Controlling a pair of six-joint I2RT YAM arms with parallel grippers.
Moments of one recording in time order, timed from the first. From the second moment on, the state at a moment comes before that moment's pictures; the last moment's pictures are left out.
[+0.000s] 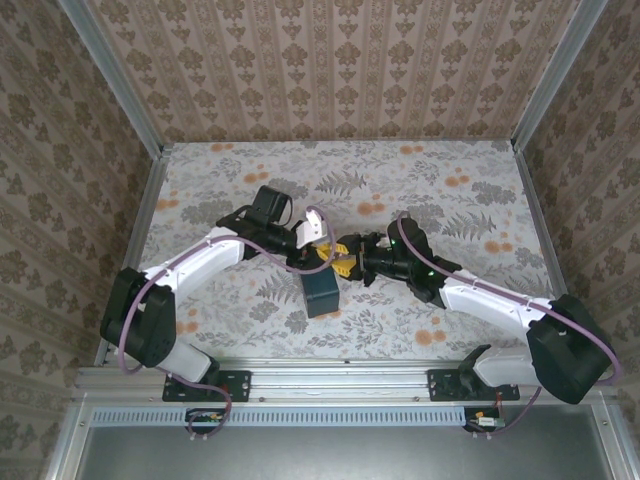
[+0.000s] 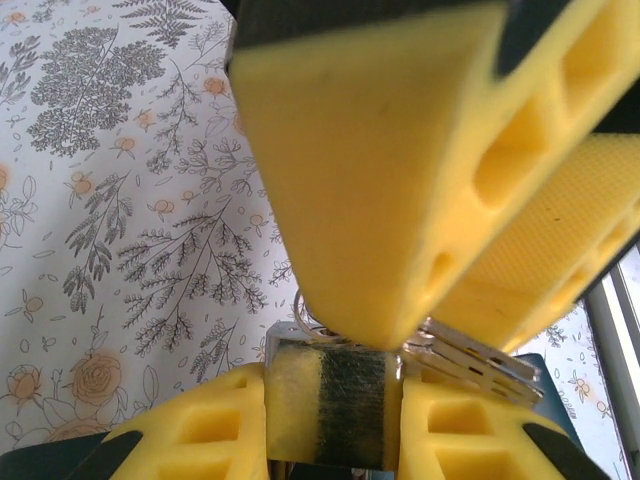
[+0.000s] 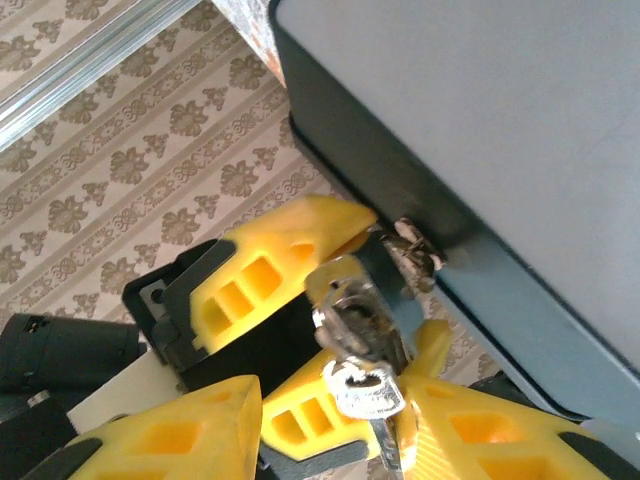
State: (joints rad) left arm -0.59 1.51 1.05 -0.47 0.81 0.67; right arm 0.64 1.28 0.66 0.28 -0.47 1.99
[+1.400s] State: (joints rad) left arm -0.54 1.53 1.11 -0.62 0.92 0.69; right arm 0.37 1.23 0.73 0.04 -0.80 0.14
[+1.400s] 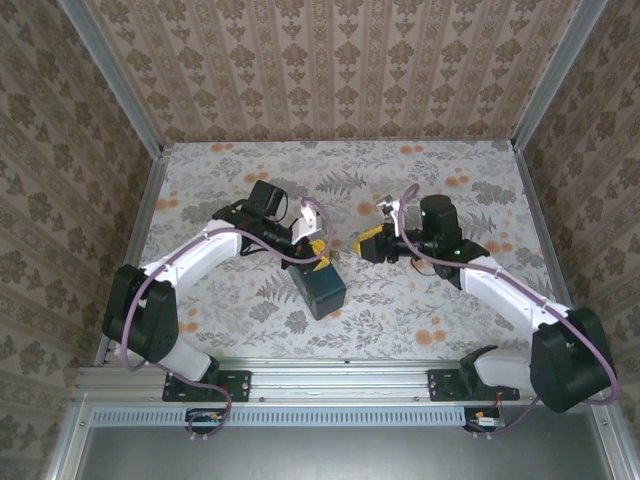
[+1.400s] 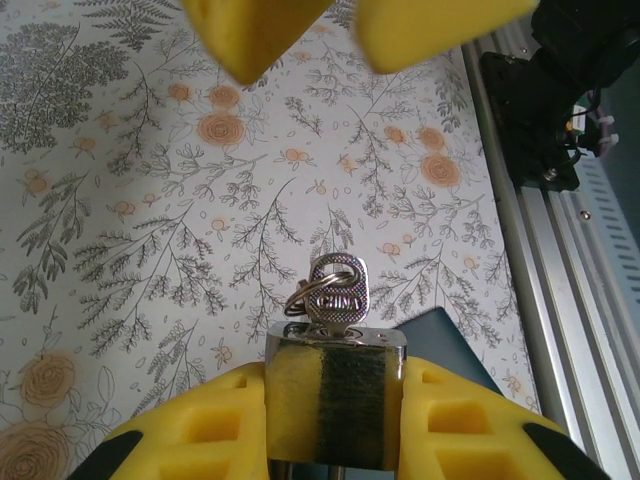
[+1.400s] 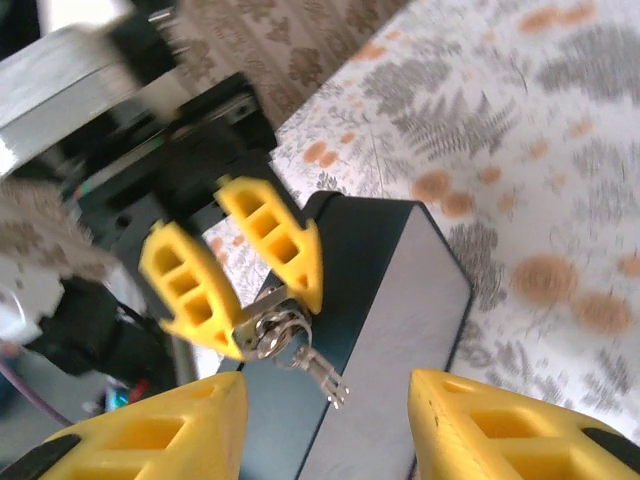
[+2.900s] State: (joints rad) left arm -0.48 1.63 1.23 -0.78 1.06 0.80; right arm 0.56 1.38 0.85 0.04 -0.63 -0.58
